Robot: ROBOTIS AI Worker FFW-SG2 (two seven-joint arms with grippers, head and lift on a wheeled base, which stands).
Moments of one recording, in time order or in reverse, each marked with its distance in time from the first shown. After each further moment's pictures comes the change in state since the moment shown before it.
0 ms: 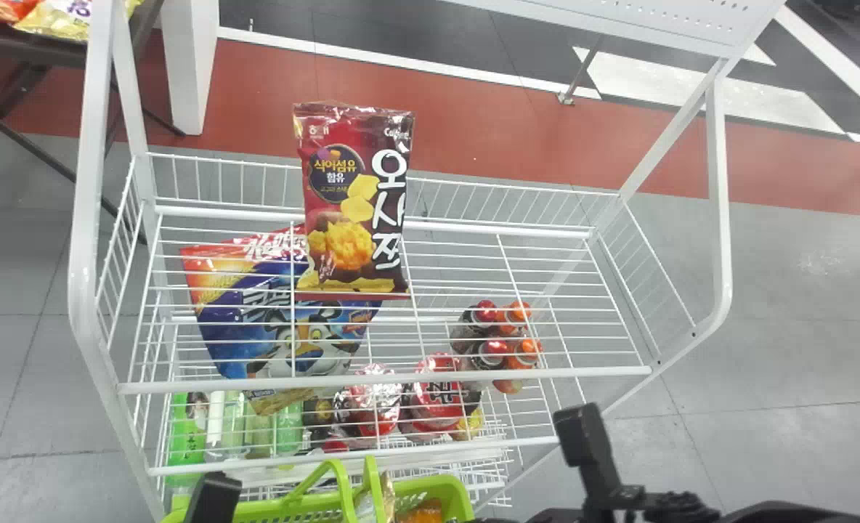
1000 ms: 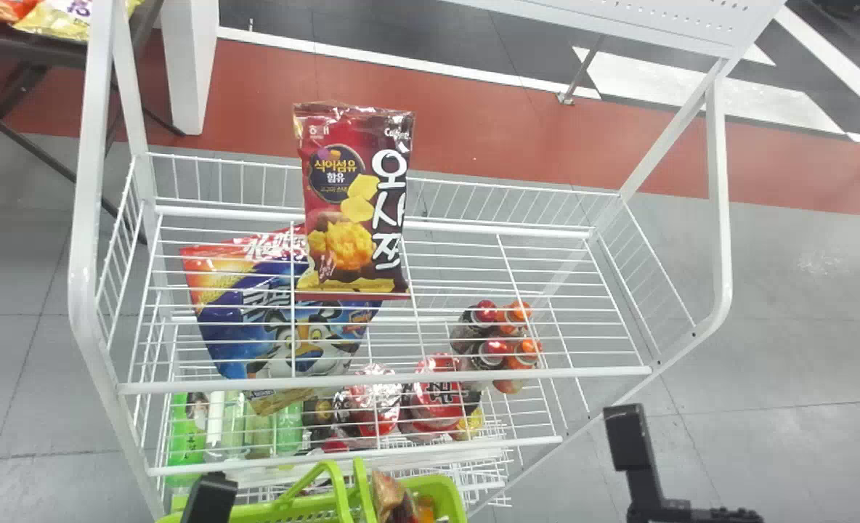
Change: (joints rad) left arm 0.000 0.000 0.008 0.007 0.001 0.000 -0.005; right arm 0.053 0.097 -0.115 -0.120 -0.175 0.139 0.080
